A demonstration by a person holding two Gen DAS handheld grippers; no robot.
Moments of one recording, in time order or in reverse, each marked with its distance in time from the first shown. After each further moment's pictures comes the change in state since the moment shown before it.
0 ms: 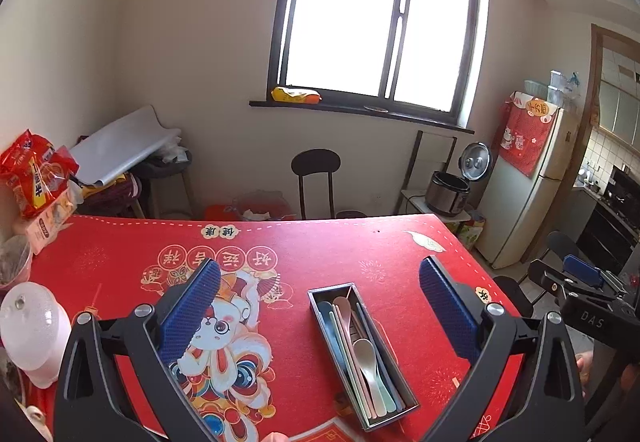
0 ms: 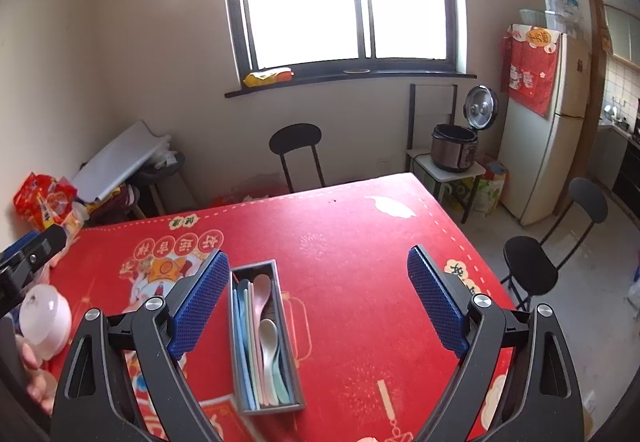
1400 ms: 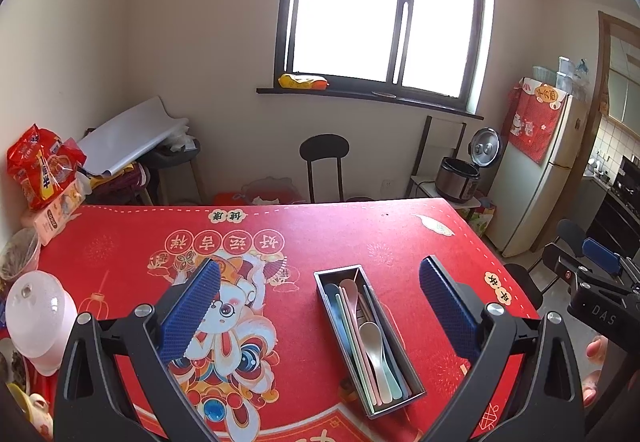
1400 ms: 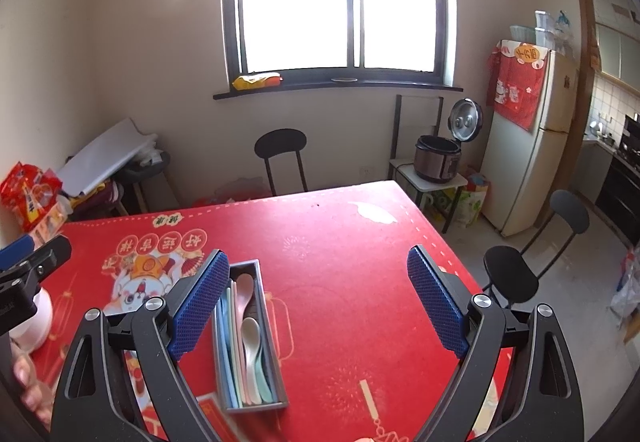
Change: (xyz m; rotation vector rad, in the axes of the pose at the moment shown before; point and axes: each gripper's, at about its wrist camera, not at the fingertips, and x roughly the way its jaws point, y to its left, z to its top) left arm 0.002 -0.004 -0.017 0.015 0.041 0.037; right arm -0.008 0.007 -0.008 -0.037 -0.027 -0.069
